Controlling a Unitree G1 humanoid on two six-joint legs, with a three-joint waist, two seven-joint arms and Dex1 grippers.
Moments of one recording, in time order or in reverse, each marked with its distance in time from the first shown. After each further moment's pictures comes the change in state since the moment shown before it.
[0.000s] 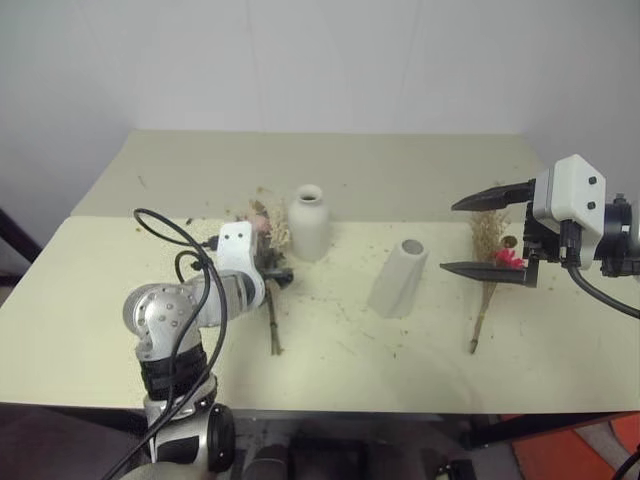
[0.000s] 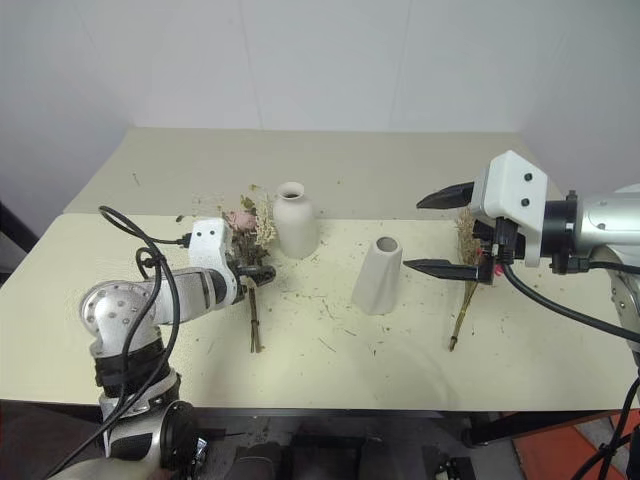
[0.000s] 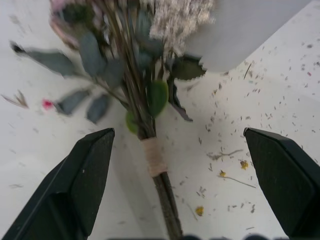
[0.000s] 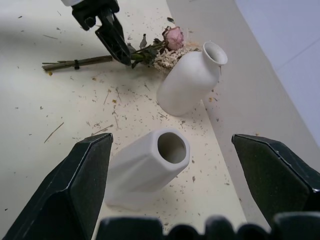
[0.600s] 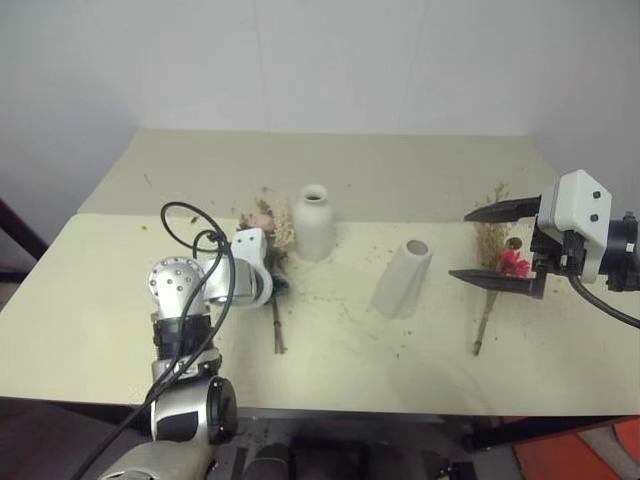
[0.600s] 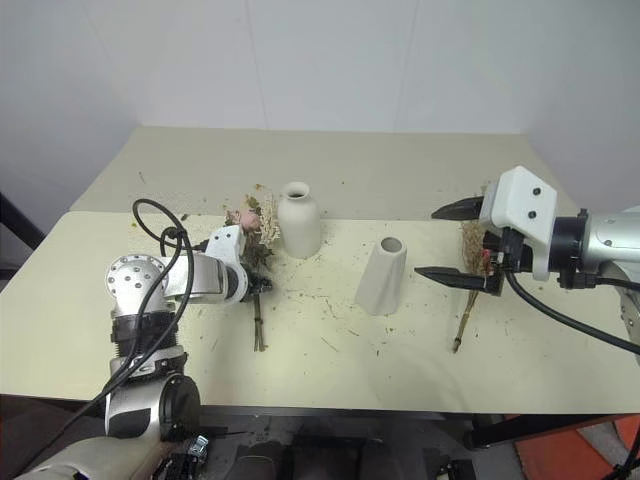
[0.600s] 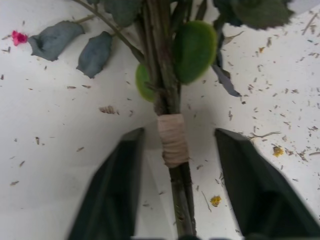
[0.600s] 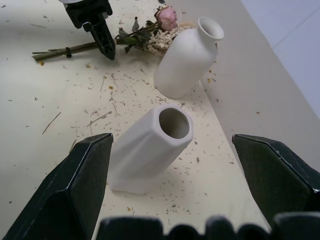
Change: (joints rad) left arm -0.148 0.031 0.028 0.379 -0.183 0.000 0.258; right arm 0.113 -0.017 -0.075 -0.035 -0.003 0.033 -0.047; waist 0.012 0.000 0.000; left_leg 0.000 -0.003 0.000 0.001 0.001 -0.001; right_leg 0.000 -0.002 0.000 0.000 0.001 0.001
